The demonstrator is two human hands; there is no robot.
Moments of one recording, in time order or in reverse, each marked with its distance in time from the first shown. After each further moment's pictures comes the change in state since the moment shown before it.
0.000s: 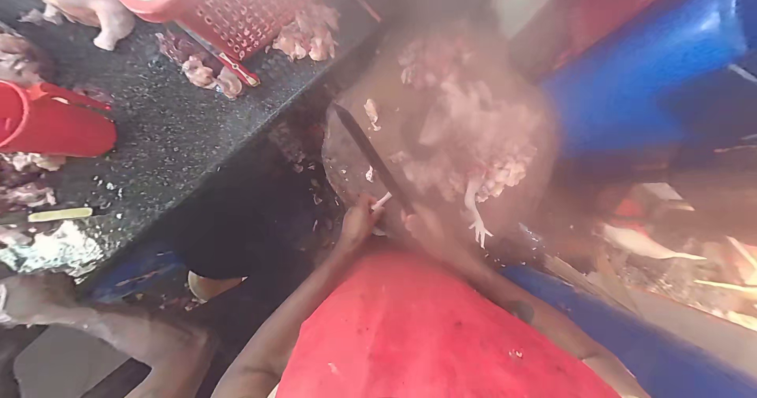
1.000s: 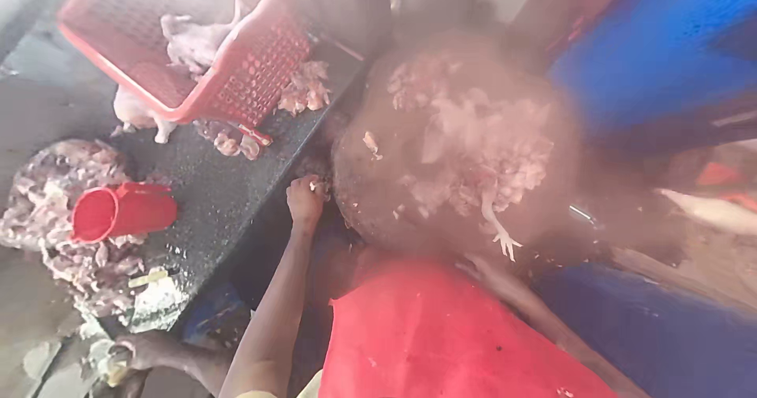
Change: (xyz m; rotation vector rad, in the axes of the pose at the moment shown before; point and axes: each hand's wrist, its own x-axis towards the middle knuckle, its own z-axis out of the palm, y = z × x) left_hand 0.101 -0.024 -0.165 0.379 0.512 0.113; right_hand -0.065 0.082 -0.039 -0.273 -0.253 0.527
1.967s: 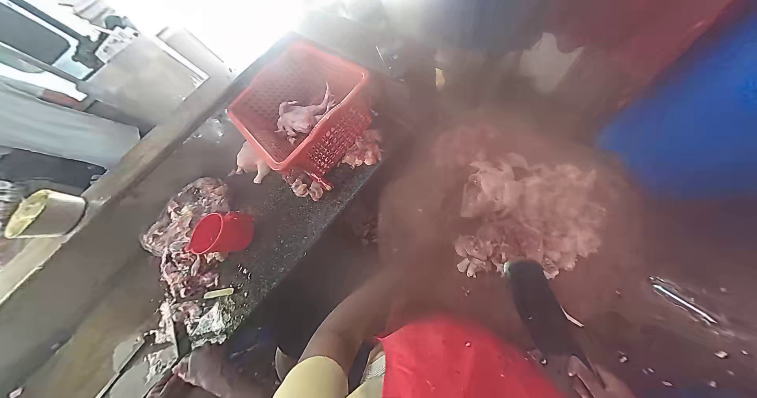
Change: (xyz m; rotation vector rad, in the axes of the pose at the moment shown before) left_hand -0.014 0.188 0.053 -0.216 -0.564 0.291; right_hand -0.113 -0.051 -0.043 0.677 0.260 0.406
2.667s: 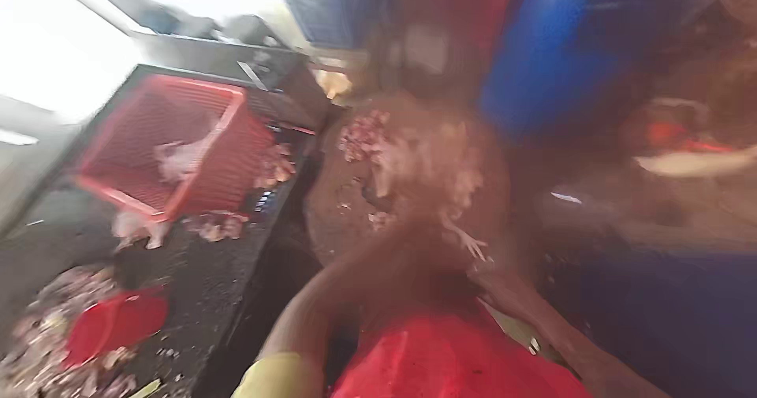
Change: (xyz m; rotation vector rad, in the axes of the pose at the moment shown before) left_hand 0.011 0.141 0.103 0.644 -0.221 0.622; right_hand 0.100 0.125 -0.004 -0.896 0.065 -0.567
